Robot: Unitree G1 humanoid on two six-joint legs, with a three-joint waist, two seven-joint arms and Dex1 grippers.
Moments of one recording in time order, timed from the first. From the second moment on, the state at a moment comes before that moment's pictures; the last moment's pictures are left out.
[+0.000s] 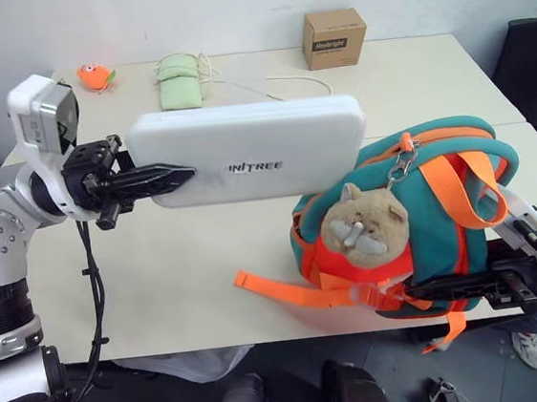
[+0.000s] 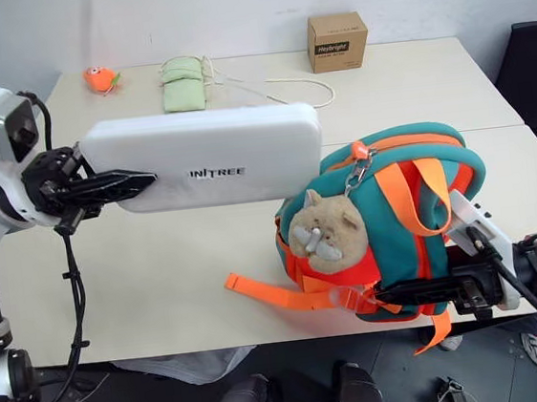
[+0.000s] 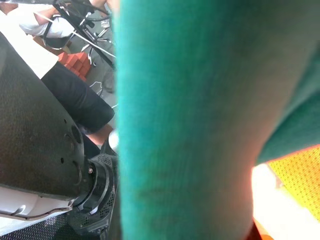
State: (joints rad) left arm -0.73 0.83 0.20 -0.04 -0.85 0.78 -1.29; right arm 0.00 -1.13 -0.40 -0.50 1.06 0.97 1.22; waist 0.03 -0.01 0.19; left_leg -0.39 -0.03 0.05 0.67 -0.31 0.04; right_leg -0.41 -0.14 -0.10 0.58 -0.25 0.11
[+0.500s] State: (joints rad) left arm -0.89 0.67 -0.11 0.07 -0.51 0.41 -1.42; right arm -0.12 -1.11 -0.24 -0.45 0.92 0.88 1.20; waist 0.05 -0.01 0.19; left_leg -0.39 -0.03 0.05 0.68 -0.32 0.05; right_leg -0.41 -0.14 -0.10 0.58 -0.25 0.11
